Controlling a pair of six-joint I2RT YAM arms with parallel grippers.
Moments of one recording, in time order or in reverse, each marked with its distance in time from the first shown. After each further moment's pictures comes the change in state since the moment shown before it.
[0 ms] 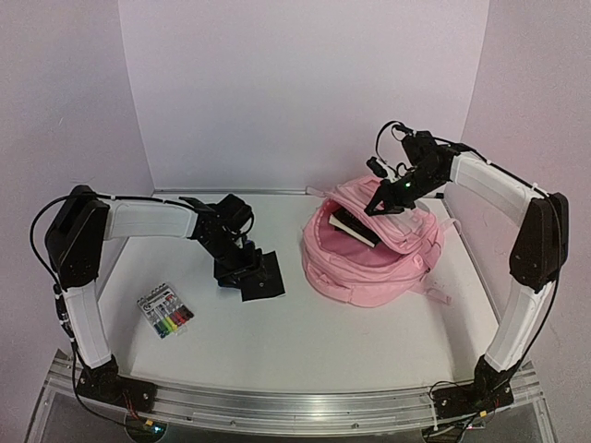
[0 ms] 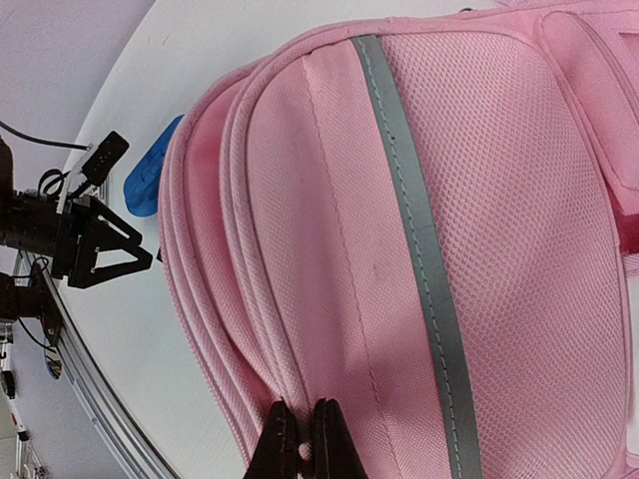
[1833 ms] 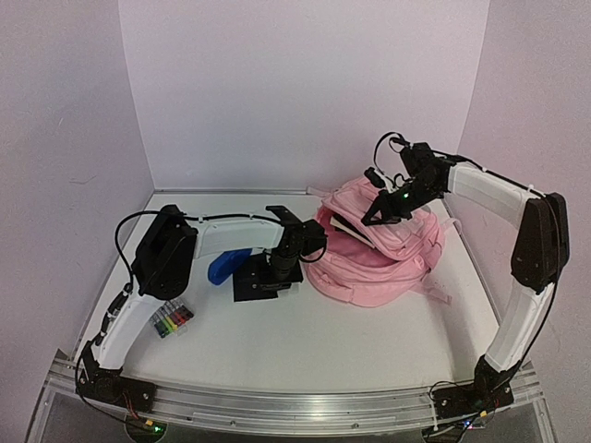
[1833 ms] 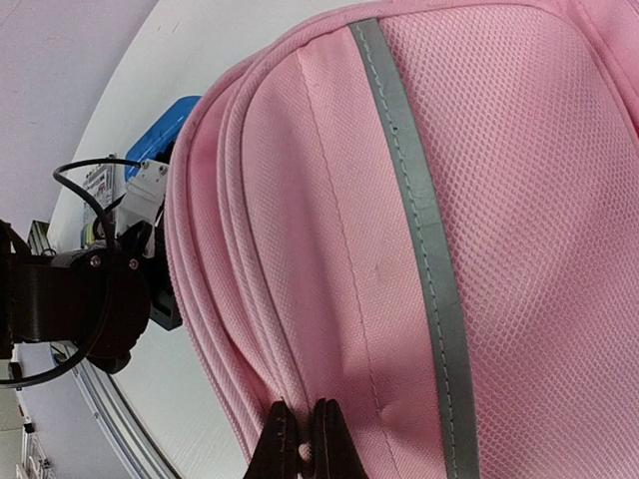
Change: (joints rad) left arm -0.240 0.561 0.754 -0.550 -0.479 -0.308; right arm 0.000 -0.012 -0.117 0.093 -0.053 0.003
